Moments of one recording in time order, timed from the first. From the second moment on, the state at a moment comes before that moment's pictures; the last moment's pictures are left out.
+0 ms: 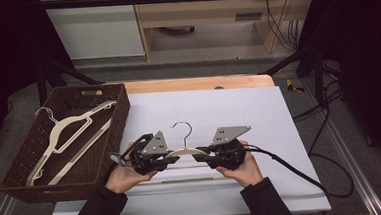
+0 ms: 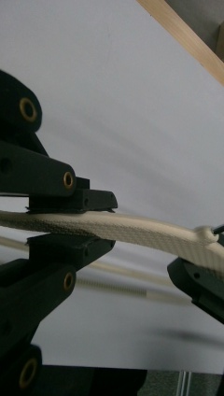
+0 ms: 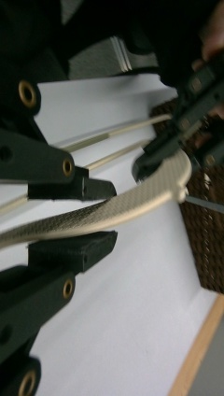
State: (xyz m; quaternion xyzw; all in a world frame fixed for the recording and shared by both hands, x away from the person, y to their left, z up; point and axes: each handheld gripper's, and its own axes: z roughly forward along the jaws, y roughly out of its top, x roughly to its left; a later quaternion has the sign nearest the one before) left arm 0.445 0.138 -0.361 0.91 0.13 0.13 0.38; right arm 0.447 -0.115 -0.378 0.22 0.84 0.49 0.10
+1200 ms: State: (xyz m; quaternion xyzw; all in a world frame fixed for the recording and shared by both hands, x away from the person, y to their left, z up) left arm 0.440 0.222 -0.242 0.82 0.26 0.20 0.47; right arm 0.411 -0.223 -0.387 0.40 0.72 0.52 0.22
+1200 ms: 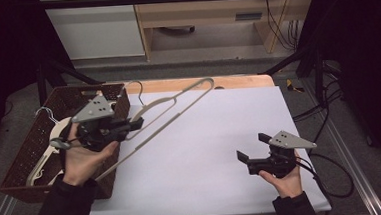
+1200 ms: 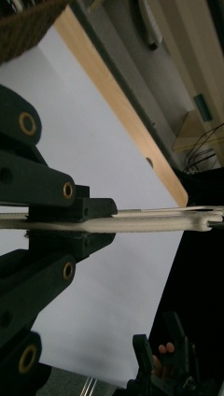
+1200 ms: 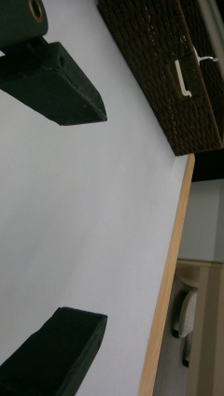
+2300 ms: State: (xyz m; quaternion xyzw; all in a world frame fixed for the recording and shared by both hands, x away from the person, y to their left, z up) left arm 0.498 0.389 -0.258 0.81 0.35 0.22 0.43; right arm 0.414 -0.228 -0.393 0.41 0.73 0.50 0.22
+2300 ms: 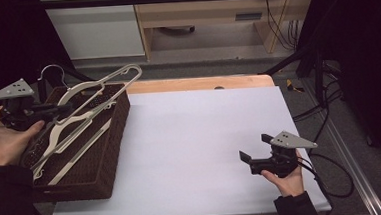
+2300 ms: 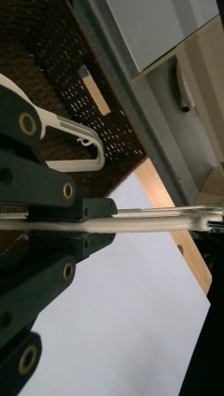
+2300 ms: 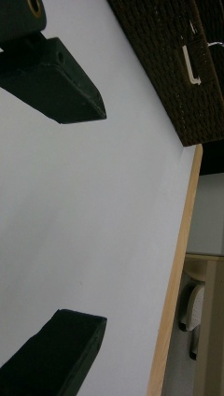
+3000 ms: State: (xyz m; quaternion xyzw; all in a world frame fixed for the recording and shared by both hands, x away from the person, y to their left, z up) left arm 0.509 0.444 -0.312 0.79 0.40 0.21 0.42; right arm 0.417 -0.225 -0.396 0.41 0.73 0.49 0.22
